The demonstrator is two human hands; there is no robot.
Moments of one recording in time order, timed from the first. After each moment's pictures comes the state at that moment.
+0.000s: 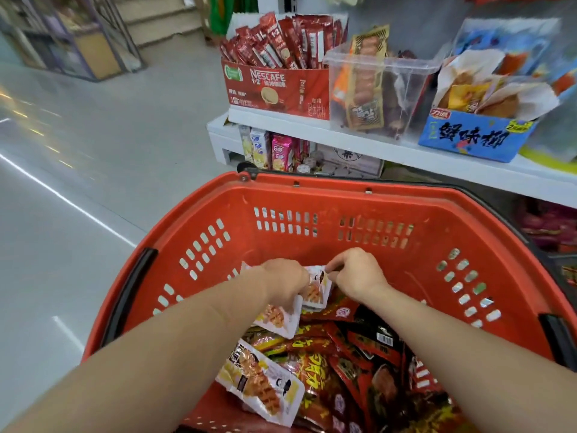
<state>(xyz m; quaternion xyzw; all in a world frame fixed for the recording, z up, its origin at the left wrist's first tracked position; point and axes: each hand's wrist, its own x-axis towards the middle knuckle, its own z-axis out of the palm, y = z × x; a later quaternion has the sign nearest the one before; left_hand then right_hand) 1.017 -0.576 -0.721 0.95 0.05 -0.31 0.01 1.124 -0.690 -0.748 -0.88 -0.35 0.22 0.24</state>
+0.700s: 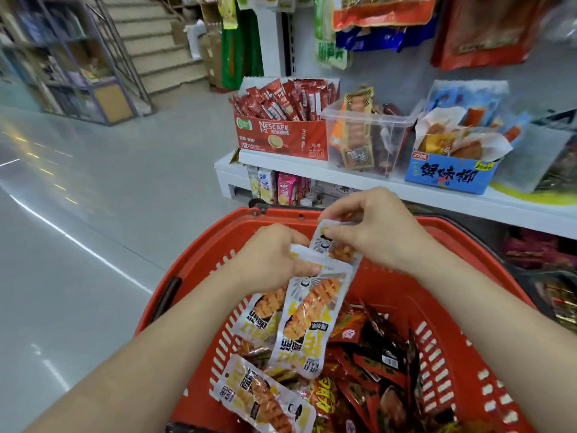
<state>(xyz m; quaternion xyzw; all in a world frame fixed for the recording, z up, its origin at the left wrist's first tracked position) 0.974 -0.585 -0.598 0.92 0.20 0.06 0.32 1.100 -0.716 -0.570 -0.74 -0.49 0.14 0.44</state>
